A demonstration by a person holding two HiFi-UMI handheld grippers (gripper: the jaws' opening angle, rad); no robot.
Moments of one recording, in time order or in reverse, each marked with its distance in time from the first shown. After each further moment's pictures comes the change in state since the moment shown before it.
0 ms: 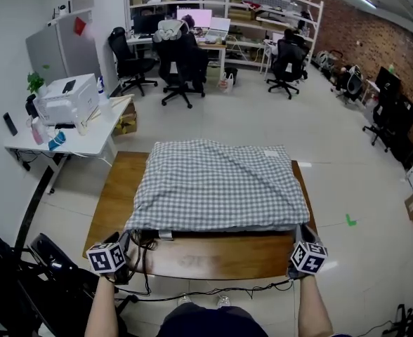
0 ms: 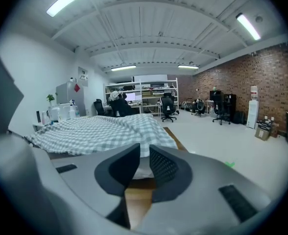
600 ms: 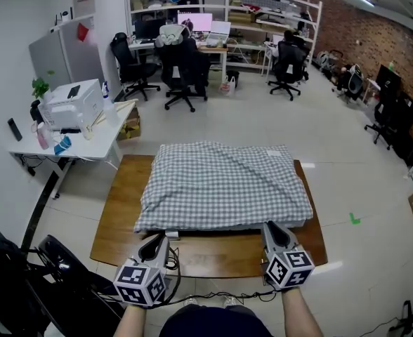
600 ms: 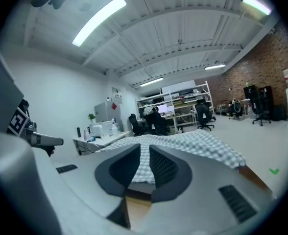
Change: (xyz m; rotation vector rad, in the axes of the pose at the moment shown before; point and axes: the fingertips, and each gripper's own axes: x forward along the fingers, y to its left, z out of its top) left arm -0.100 -0.186 0.064 0.170 -0.292 -0.302; right arm -0.069 0.187 0.067 -0.007 -0.156 0.409
